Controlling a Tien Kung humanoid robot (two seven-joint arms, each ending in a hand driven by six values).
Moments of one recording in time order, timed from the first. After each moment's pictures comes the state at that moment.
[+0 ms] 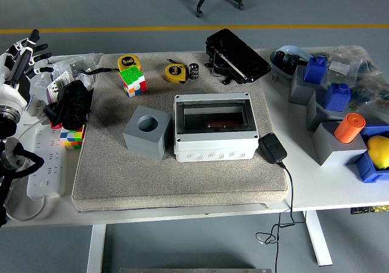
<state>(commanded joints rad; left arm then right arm) -0.30 0.31 -1.40 -1.32 0.85 0.34 -0.01 0.13 -0.23 0.35 0.33 -0.16 -0.12 -0.06</state>
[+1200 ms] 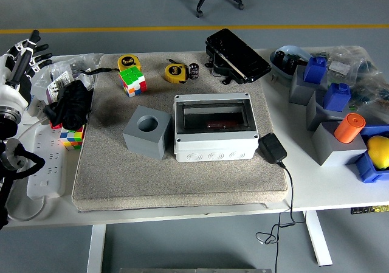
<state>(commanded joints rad) -0.29 0.30 -1.40 -1.32 0.84 0.34 -0.01 0.12 -0.23 0.35 0.33 -0.16 -0.12 -0.06</state>
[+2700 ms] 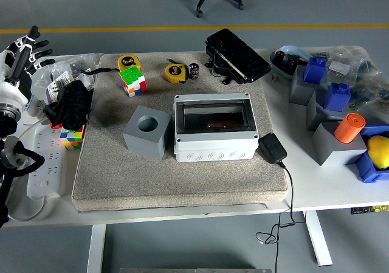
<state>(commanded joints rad) -0.30 0.29 -1.41 -1.32 0.84 0.32 -0.02 0.13 -0.23 0.36 0.33 -0.16 -0.12 -0.06</state>
